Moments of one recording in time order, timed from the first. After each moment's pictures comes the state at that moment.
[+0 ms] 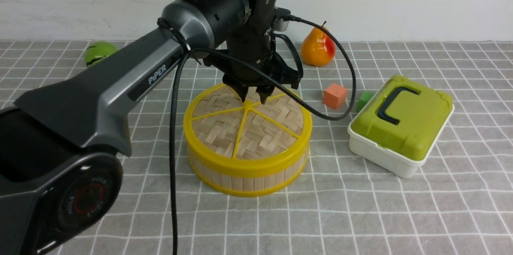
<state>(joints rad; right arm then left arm) 0.00 -0.01 0.02 0.07 0.40 0.10 -0.57 2.27 -2.30 0.17 1.24 -0.29</state>
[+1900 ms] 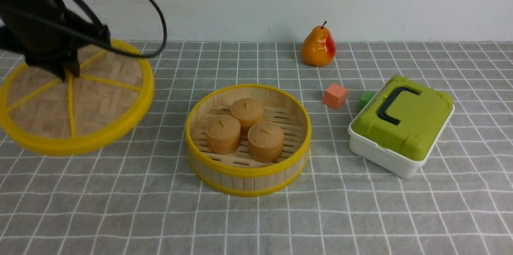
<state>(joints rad) 0.00 -0.01 0.02 0.07 0.40 0.10 -0.09 1.77 -1.60 0.18 0.99 -0.36</state>
